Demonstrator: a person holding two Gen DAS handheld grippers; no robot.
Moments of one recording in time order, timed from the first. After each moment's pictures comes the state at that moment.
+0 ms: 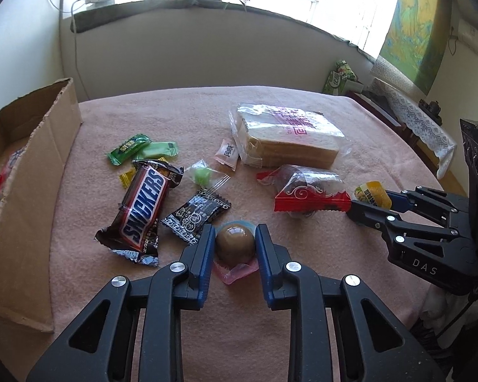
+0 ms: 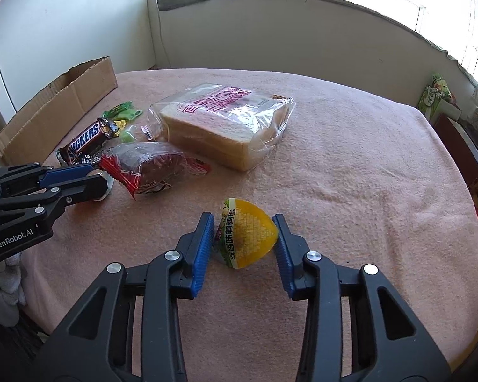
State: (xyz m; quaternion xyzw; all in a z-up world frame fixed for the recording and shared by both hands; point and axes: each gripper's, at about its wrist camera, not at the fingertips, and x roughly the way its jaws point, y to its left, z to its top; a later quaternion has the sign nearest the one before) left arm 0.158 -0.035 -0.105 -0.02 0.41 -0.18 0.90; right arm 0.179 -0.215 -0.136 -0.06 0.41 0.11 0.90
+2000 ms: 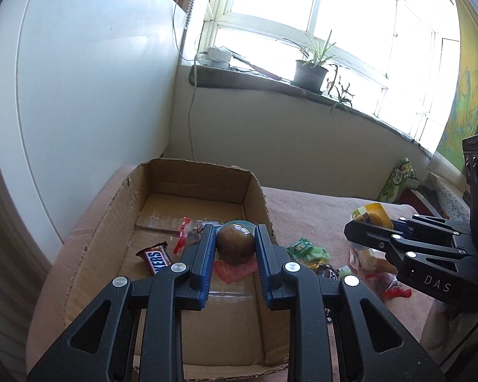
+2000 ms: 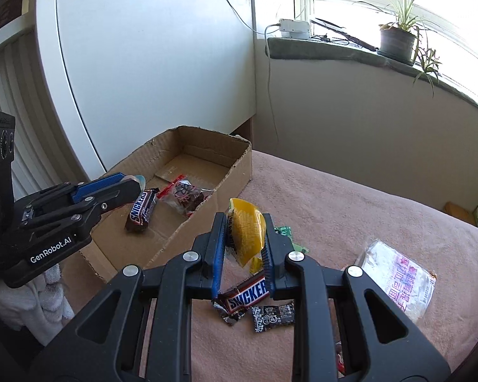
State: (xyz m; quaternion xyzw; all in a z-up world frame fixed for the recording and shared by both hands) left arm 0.150 0.126 -0.037 -0.10 0.28 -0.01 0.96; right arm 0.228 -0.032 -0.044 -0.08 0.33 0.28 0.90
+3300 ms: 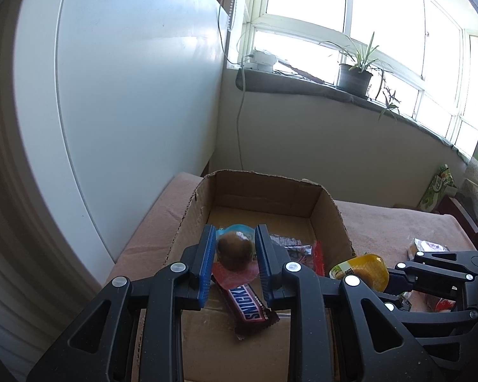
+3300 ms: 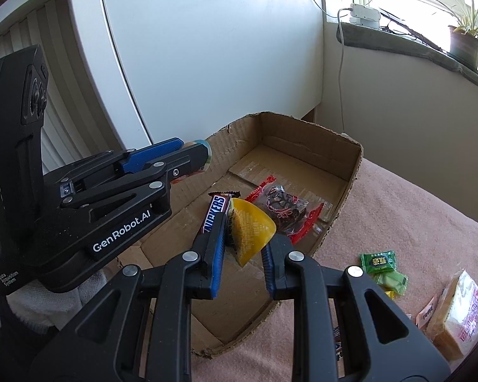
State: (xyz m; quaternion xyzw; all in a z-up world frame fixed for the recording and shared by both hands) left arm 0.163 0.166 -0.039 -0.08 0.28 0.07 0.95; right arm 0.230 0.058 -0.066 -0.10 0.36 0.38 0.85
